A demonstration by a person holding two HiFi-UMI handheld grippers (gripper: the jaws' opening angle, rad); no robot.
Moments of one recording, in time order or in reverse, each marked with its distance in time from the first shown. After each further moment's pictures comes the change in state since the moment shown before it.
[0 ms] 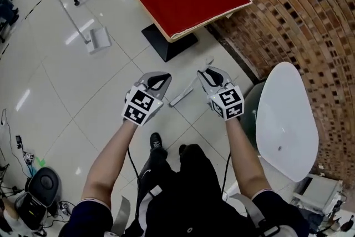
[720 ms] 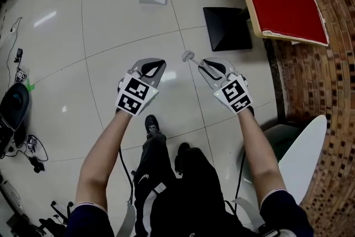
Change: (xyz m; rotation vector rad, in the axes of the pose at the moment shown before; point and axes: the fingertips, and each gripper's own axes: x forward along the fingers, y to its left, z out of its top) left arm -0.130 0.098 -0.217 -0.209 0.079 0.448; right arm 0.165 0.198 -0.071 -0.477 0.077 0.596
